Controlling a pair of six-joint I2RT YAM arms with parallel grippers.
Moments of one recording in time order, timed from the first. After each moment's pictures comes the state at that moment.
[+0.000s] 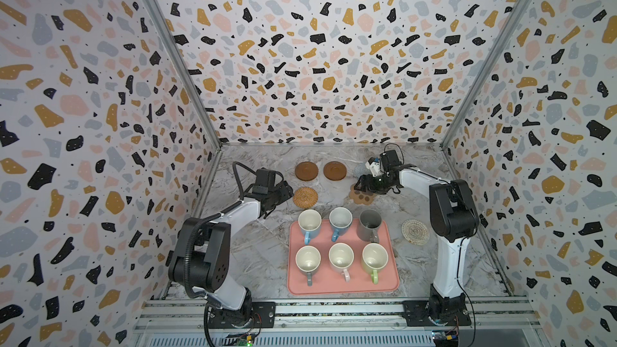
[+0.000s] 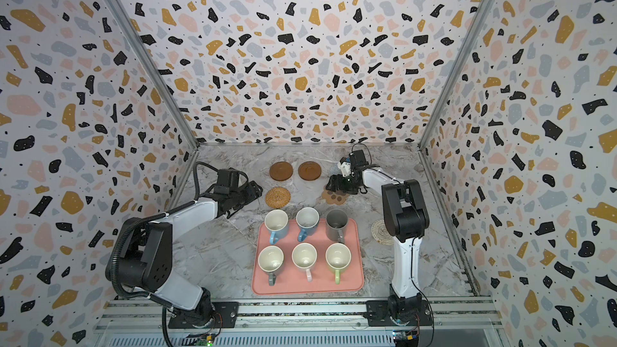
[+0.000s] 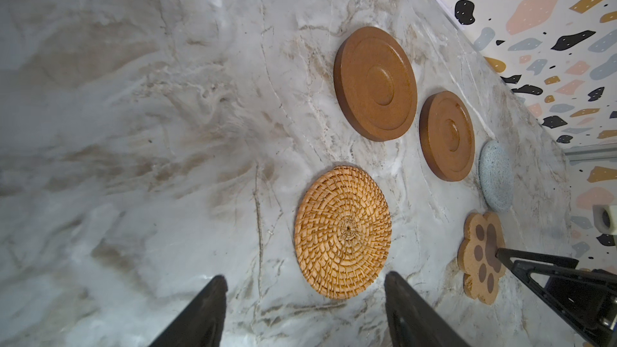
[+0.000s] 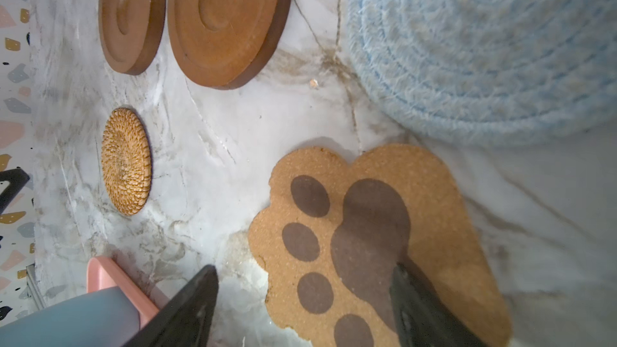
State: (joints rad) left arm -0.20 1.58 0.89 -0.12 0.13 -0.67; right arm 0.27 2.09 1.48 -0.47 -0.50 0.22
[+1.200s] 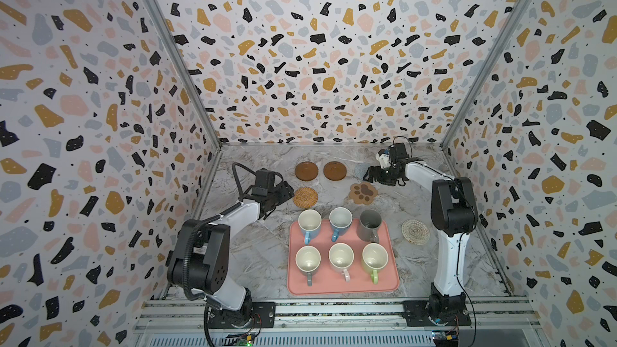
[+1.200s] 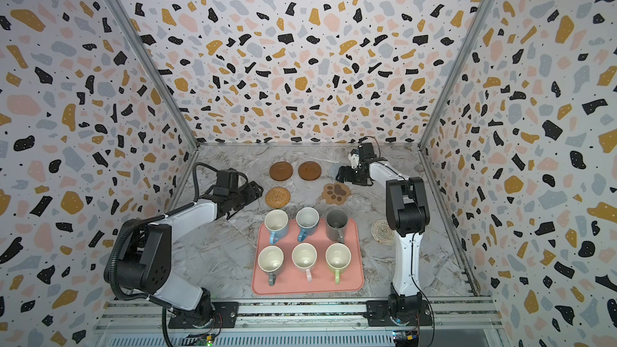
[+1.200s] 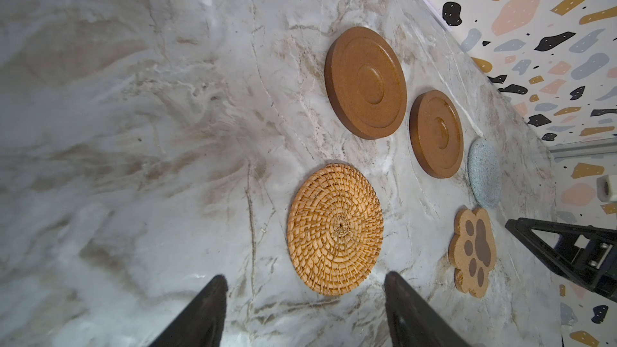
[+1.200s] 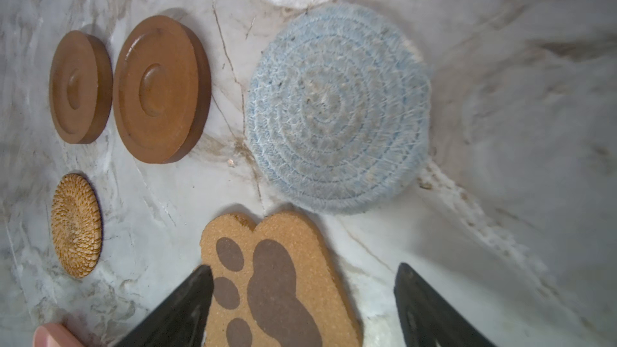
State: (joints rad) left arm -0.20 1.56 0.86 -0.09 0.15 -0.67; right arm 0.20 2.15 1.60 -0.50 -0.41 0.20
